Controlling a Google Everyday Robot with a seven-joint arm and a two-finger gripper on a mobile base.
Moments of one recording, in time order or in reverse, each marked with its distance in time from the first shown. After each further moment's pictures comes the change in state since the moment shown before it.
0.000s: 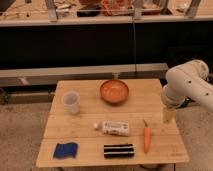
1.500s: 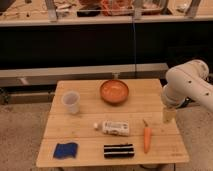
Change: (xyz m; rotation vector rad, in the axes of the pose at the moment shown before) arm -0.001 0.001 0.001 -0.001 0.001 -0.003
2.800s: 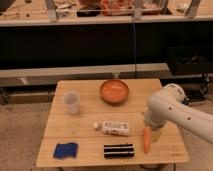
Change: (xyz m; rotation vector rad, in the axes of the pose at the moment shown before) arm -0.073 0.078 0.059 -0.049 -0.033 -0.232
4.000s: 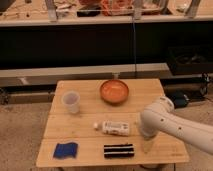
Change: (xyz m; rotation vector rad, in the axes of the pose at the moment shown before) arm -0.031 0.022 0.051 -0.031 -0.056 -0.043
